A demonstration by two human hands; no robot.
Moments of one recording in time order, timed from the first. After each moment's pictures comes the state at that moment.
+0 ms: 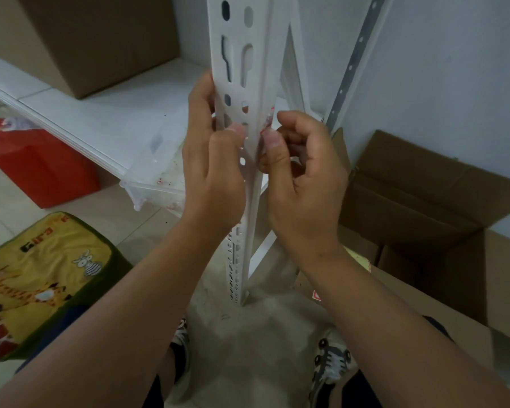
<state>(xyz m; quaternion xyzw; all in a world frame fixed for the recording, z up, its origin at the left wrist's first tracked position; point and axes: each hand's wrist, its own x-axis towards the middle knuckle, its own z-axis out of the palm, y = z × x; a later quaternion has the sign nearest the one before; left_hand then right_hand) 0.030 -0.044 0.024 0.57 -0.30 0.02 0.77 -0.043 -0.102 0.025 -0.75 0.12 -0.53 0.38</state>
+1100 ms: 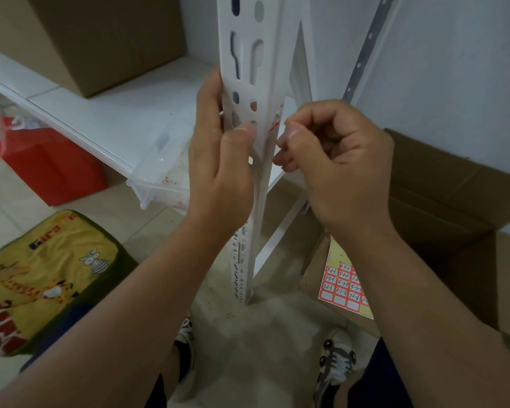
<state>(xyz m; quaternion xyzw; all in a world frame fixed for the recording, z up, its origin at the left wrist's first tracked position) 0.024 -0.037 0.035 0.58 -0.38 0.04 0.72 -0.059 -0.119 0.054 -0.75 0.05 -0.44 0.48</state>
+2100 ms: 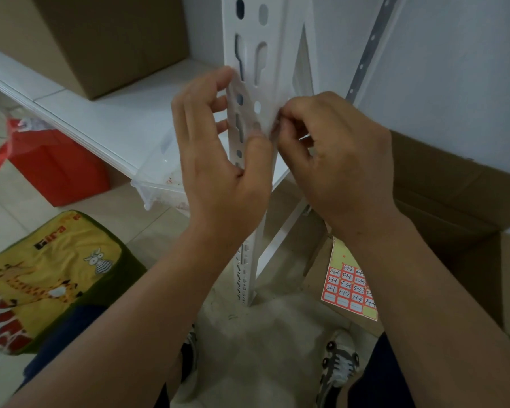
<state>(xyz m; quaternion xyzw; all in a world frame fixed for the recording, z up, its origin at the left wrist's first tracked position) 0.016 -0.032 0.038 0.64 -0.35 0.24 0.64 -0.047 -0.137 0.054 -0.86 0.00 -0.51 0.03</state>
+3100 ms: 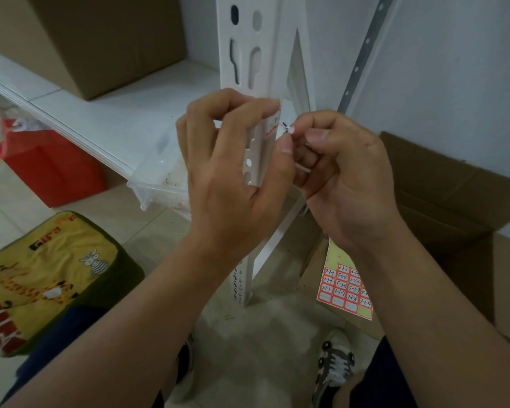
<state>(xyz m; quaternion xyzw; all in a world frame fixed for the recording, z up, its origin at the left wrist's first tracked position) 0.006 -0.031 0.035 0.66 -0.41 0.35 0.53 -0.068 -0.123 0.062 -0.60 0.03 -0.28 0.75</state>
